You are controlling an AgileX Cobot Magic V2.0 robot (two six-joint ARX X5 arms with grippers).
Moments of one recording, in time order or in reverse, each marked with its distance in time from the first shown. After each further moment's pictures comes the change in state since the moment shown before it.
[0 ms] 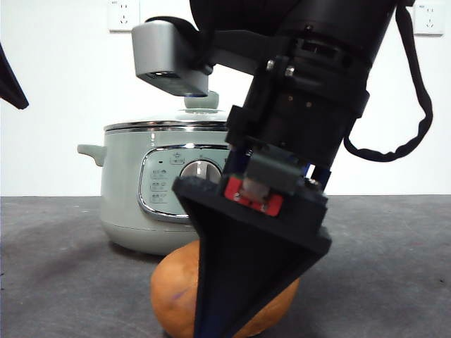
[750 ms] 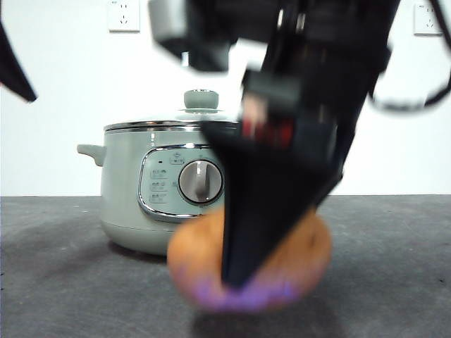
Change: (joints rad) left arm -0.056 0.032 0.056 -0.002 0.000 0.021; right arm 0.000 -0.100 0.062 -0.191 0.001 0.187
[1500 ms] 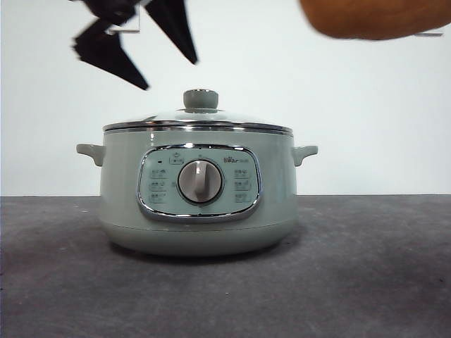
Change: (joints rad) left arm -0.364 0.639 0.719 0.015 -0.273 0.084; right arm 0.000 -0.425 0.203 -0.471 0.111 0.254
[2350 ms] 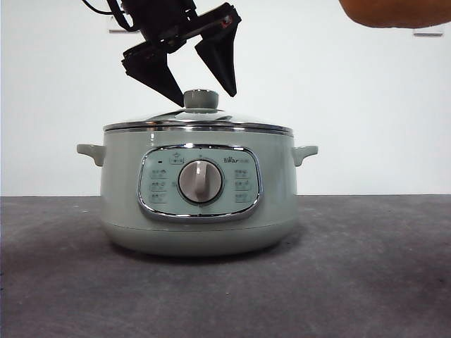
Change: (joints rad) left arm -0.113 0.140 0.083 0.051 -0.163 0.037; right arm 0.000 -0.043 0.000 -0.047 0.024 0.073
